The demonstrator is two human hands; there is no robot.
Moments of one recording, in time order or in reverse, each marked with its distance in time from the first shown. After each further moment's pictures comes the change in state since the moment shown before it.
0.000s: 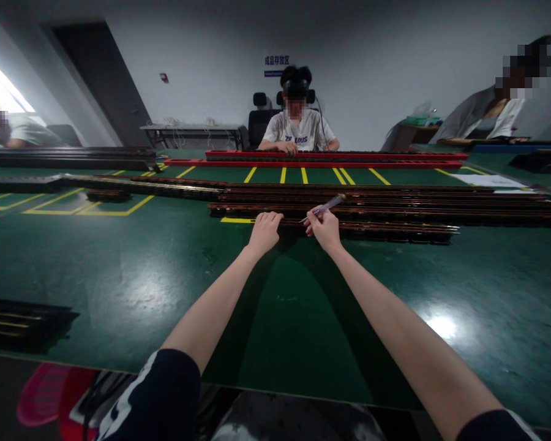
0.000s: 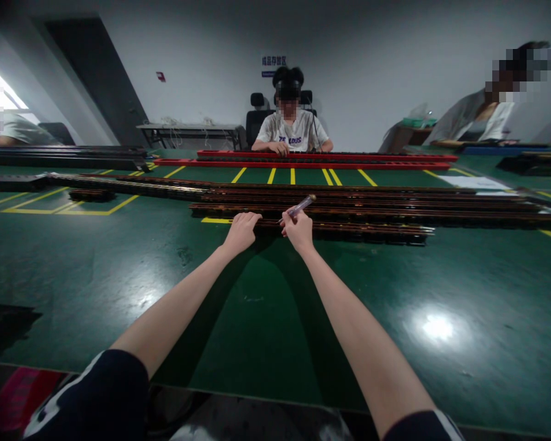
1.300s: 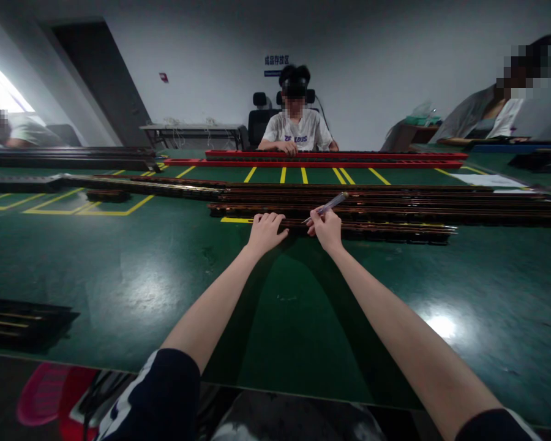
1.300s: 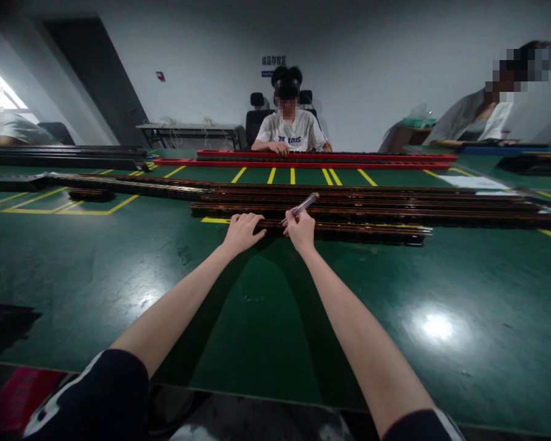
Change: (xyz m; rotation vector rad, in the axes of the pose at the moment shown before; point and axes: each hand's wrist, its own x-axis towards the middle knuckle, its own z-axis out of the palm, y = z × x) left_hand -0.002 0.000 0.001 0.055 0.044 0.027; right_hand -0.002 -0.002 0.001 -0.026 0.109 0.006
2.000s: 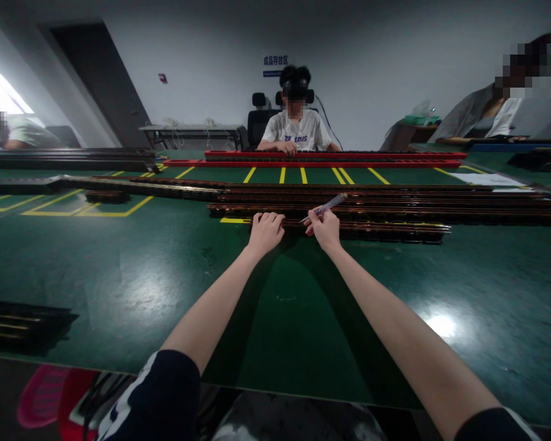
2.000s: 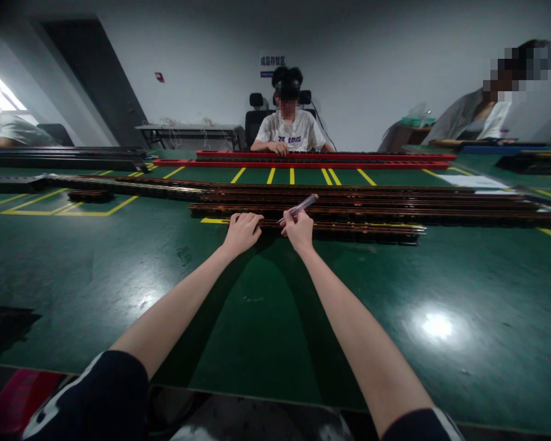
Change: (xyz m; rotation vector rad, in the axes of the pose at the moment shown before) left_hand -0.001 0.003 -0.002 -0.024 0.000 -0.007; right_hand 0.002 0.003 0.000 0.006 -0.040 0.005
